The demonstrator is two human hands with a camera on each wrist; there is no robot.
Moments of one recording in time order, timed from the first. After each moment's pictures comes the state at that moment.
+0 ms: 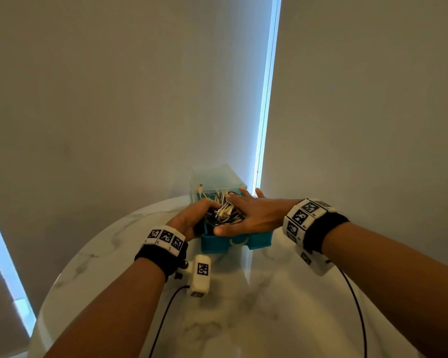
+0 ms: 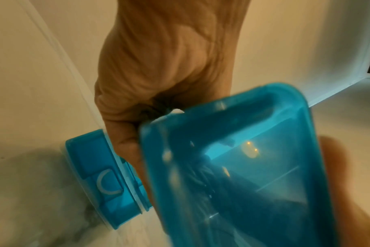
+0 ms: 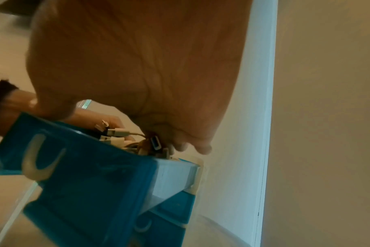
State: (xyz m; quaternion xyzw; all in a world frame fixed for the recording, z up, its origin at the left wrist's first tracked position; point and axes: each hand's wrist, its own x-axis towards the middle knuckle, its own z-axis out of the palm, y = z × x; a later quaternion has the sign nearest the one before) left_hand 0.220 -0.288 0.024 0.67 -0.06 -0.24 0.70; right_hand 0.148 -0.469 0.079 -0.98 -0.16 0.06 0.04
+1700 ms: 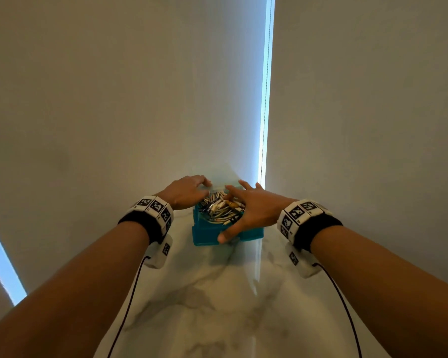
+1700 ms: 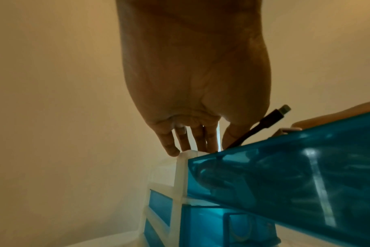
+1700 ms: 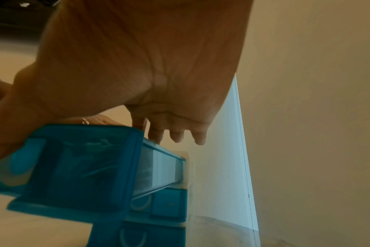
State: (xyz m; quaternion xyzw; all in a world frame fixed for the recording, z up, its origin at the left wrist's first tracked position) left_hand 0.310 -0.268 0.072 0.94 -0.29 0.03 0.19; right_hand 0.184 -0.486 0.075 -0.99 -0.11 0.02 0.10
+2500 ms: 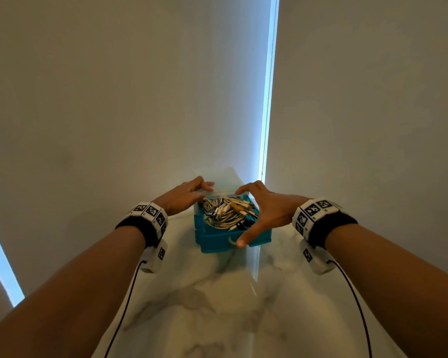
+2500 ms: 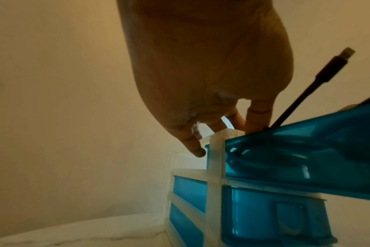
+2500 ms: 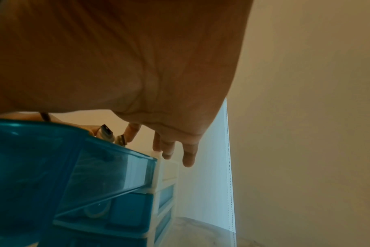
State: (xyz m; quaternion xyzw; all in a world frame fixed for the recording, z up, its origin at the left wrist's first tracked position) left_hand 0.319 -0.254 0.051 0.85 -0.37 -0.02 0.37; right_hand 0.183 -0.517 0.079 -0.98 -0.11 0.04 0.16
